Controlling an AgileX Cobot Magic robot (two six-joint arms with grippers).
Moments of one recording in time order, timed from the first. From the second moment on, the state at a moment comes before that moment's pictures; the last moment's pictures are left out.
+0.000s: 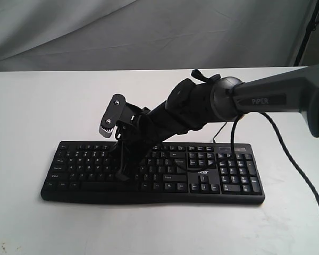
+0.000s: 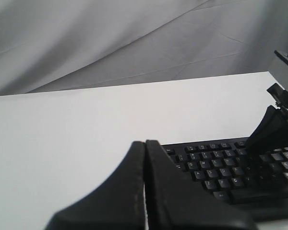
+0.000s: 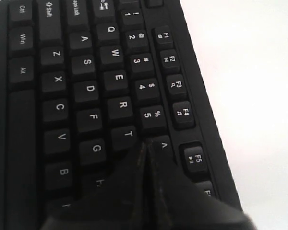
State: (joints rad) left arm -0.17 0.00 0.00 0.04 0.26 -0.02; right arm 0.65 2.21 -1.44 1.00 0.48 -1.54
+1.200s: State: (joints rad) left arm -0.17 0.00 0.00 0.04 0.26 -0.02; right arm 0.65 2.21 -1.44 1.07 0.51 -1.59
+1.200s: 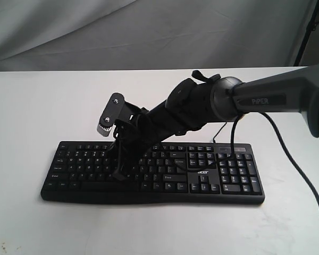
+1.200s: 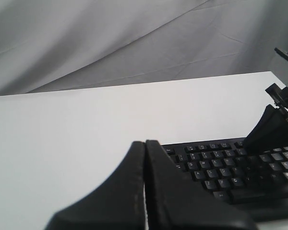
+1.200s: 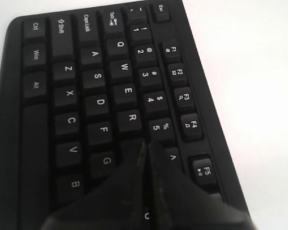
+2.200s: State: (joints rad) left arm -0.17 0.00 0.00 0.04 0.26 -0.02; right arm 0.65 2.24 -1.44 1.08 0.49 -1.59
